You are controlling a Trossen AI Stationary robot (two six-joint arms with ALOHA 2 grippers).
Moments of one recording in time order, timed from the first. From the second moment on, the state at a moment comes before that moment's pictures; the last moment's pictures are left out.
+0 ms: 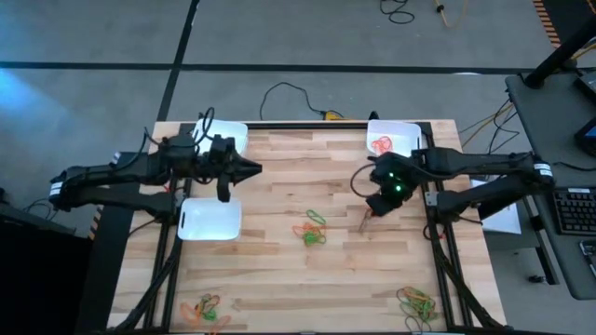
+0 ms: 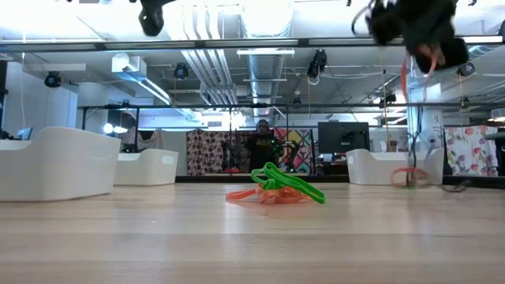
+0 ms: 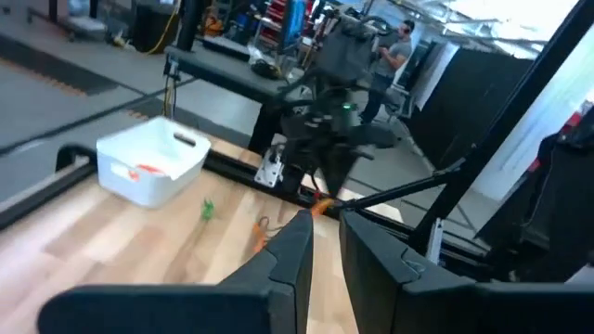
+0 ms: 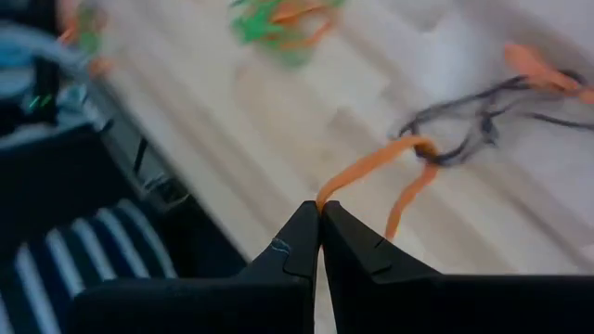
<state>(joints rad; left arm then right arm) 0.16 0.87 0.81 -0.03 0.12 -0.35 -0.08 1.10 1.00 -0.93 -0.44 0.95</state>
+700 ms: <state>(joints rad) 0.16 0.98 0.96 -0.18 0.15 -0.25 -0.14 1.10 1.07 -0.99 0.21 0.99</state>
